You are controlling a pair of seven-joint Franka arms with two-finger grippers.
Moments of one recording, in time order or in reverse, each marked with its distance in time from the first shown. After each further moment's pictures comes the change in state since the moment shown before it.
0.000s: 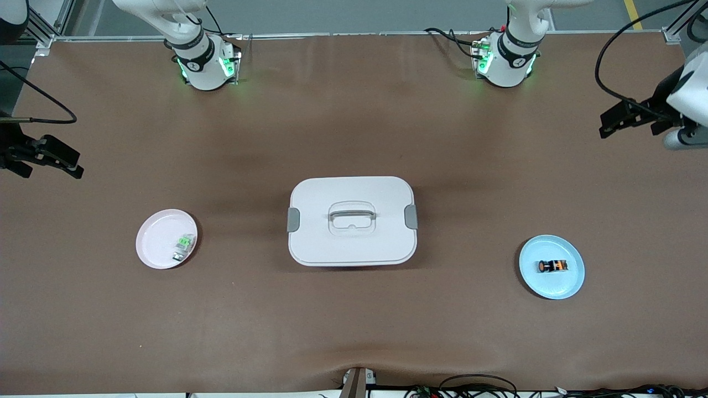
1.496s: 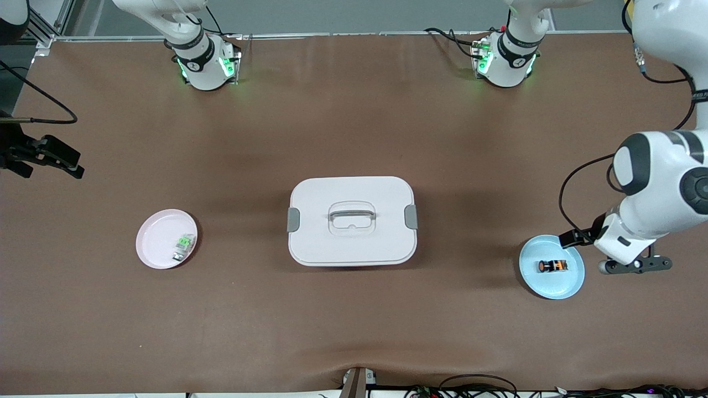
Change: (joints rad) left arm 0.045 0.452 0.014 -0.104 0.048 0.660 0.001; right arm 0.000 0.000 0.001 -0.002 0.000 0.000 0.000
